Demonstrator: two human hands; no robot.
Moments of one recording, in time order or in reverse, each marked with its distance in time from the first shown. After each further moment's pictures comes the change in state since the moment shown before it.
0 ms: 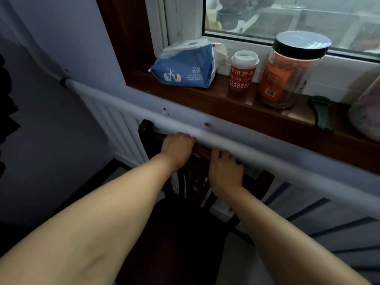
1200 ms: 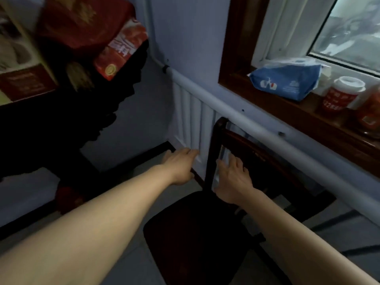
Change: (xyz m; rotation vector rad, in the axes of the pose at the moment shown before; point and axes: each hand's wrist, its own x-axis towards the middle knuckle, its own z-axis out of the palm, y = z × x) left_hand -0.209 -0.077 -0.022 -0.260 -0.258 -0.396; right_hand -0.080 -0.112 -0.004 -0.074 -0.148 -0.511
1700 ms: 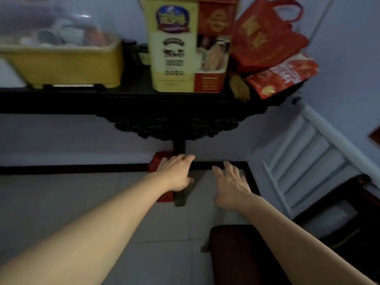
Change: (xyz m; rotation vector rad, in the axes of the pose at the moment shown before) left_hand -0.262 -0.205 0.016 -0.256 0.208 -0.597; right_hand -0.039 -0.301 0.005 -0.157 -0.098 -0.600
